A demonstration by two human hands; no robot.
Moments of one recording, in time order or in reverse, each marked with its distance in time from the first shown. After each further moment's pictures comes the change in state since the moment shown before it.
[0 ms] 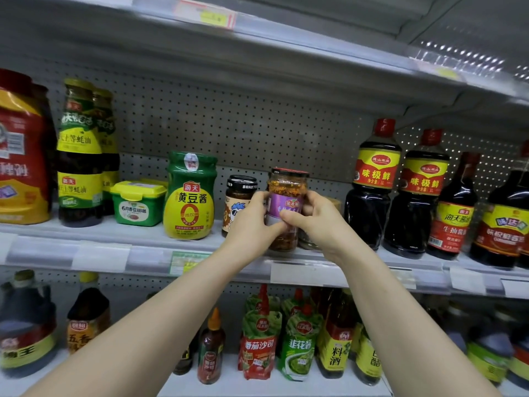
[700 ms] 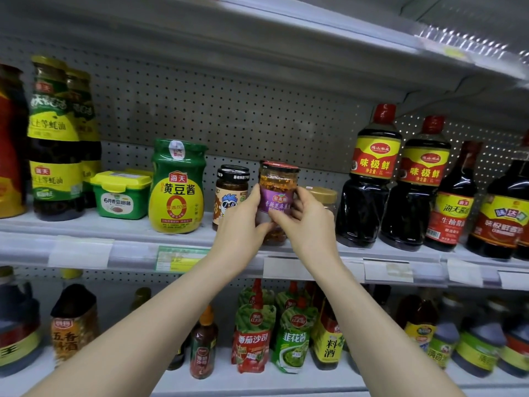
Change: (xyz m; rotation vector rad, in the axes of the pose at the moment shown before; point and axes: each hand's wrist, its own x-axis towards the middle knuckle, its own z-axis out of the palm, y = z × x) left_hand 0.004 -0.020 0.010 0.189 0.055 0.121; right_hand -0.007 0.023 0.023 -0.306 0.306 -0.247
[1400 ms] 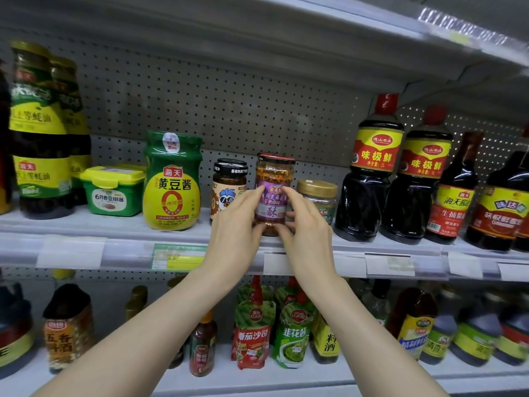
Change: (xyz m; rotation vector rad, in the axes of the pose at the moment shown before) left_hand -0.013 -0.014 0.006 0.105 0.120 0.130; right_hand -0.020 0.020 0.011 -0.274 0.022 -0.165
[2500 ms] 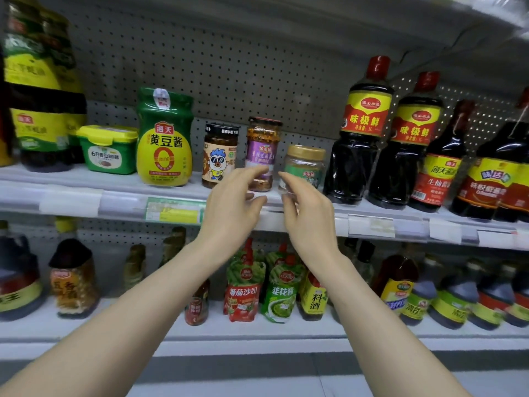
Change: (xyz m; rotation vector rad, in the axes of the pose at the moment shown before) left_hand -0.033 0.028 -0.003 -0.140 0.022 -0.006; right_hand -0.033 0.007 -0.029 -0.019 0.001 -0.071
